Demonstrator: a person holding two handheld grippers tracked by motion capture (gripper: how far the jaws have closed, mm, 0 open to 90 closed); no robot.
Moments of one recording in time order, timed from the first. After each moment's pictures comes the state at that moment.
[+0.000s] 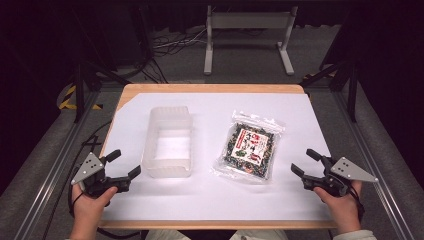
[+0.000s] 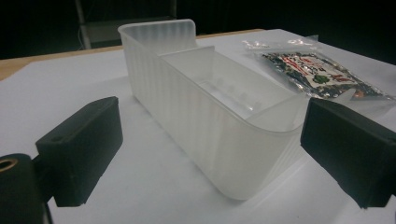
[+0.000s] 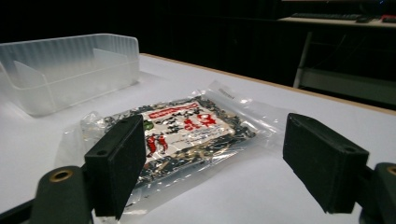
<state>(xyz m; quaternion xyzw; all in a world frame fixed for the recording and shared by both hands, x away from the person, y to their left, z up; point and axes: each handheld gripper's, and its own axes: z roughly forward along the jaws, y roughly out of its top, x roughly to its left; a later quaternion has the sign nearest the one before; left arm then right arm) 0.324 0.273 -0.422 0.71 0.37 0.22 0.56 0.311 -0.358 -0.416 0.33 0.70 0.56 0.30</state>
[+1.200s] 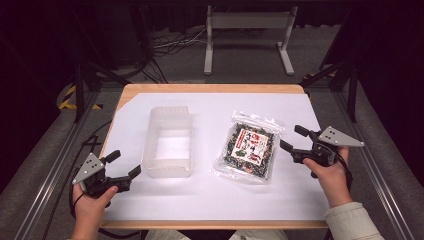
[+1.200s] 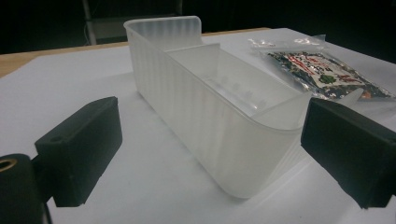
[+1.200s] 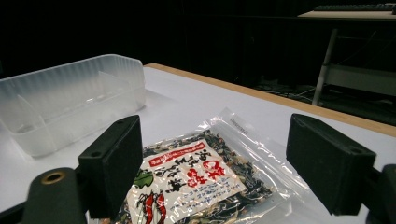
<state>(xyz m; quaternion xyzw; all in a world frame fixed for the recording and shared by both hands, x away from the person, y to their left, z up) 0.323 0.272 -0.423 0.70 0.39 0.22 0.55 0.373 -0.332 -0.375 0.33 0.71 0.57 0.26</state>
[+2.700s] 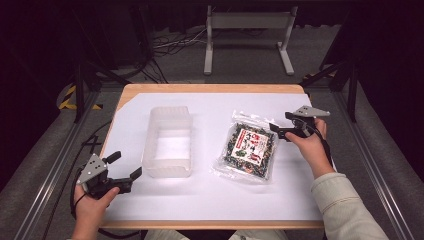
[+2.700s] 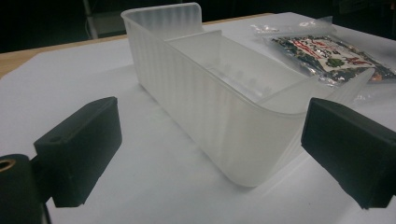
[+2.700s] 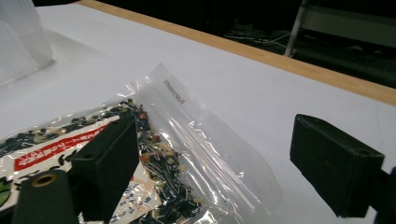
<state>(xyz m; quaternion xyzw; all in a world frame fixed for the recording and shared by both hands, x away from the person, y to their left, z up) 0.323 0.270 -0.426 0.72 0.38 0.23 0.53 0.477 -0.325 -0.406 0.40 0.76 0.45 0.25</state>
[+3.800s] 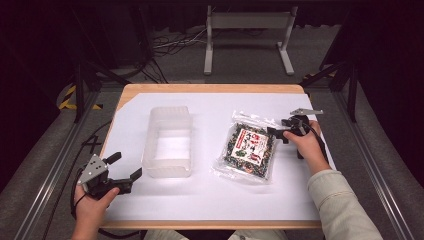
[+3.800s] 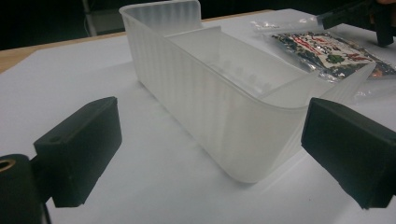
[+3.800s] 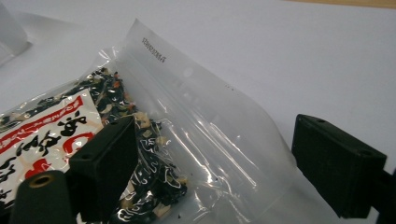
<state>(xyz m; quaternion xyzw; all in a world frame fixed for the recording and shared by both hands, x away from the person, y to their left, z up) 0.323 0.270 -0.428 0.73 0.38 0.23 0.53 0.502 -0.332 -0.440 0.46 0.75 0.44 0.16</state>
